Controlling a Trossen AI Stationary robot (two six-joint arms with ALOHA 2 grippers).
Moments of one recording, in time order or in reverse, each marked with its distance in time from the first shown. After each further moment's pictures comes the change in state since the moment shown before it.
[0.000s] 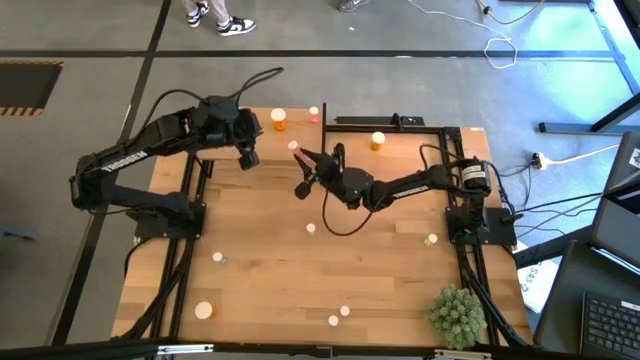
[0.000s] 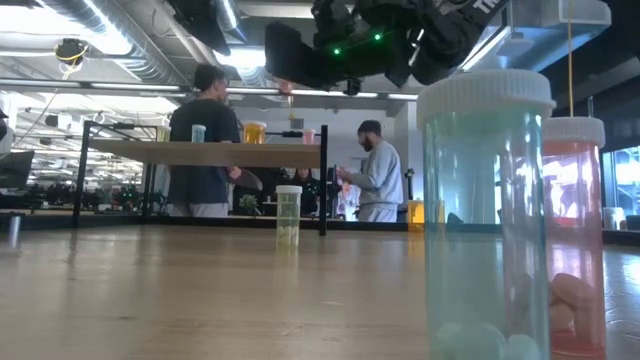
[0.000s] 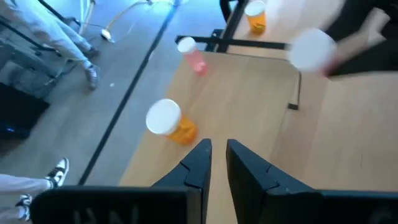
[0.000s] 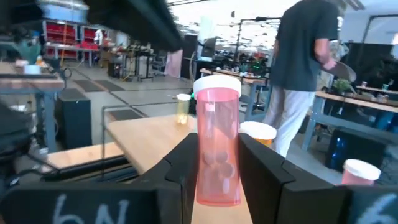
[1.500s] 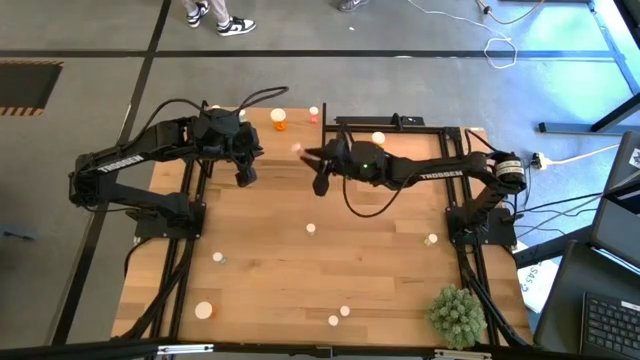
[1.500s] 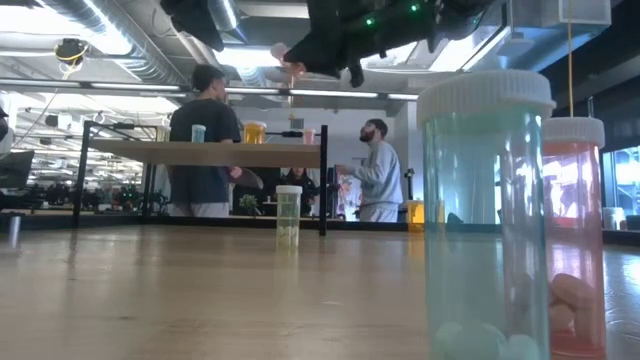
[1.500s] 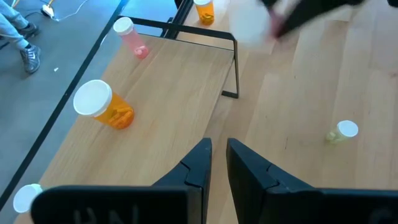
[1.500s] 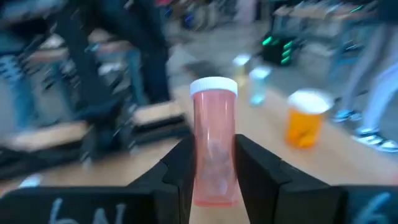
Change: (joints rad) left arm -0.114 -0.018 0.000 -0.104 0.093 -0.203; right arm -0.104 -0.271 0.000 -0.562 -0.430 0.269
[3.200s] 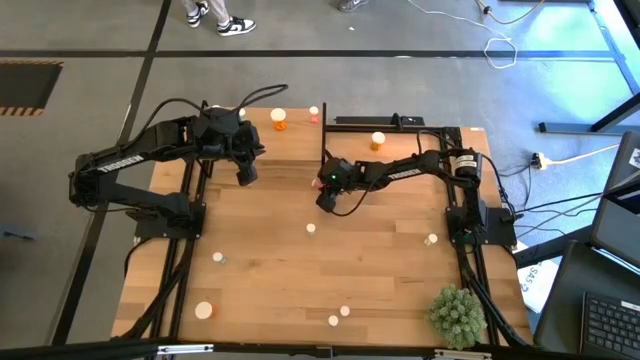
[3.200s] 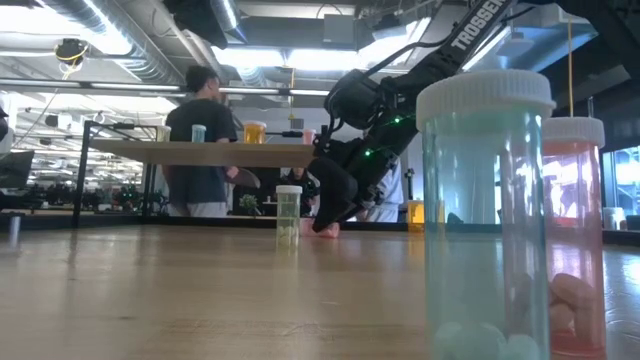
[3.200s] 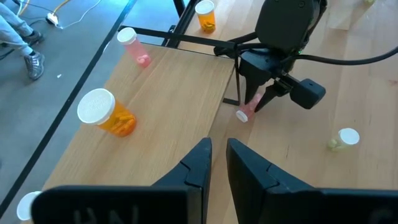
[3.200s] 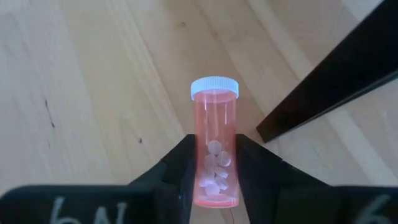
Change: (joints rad) left arm 0.000 -0.001 0.000 0.027 -0.004 0.009; right arm -0.099 0.330 0.000 -0.411 -0.122 0.106
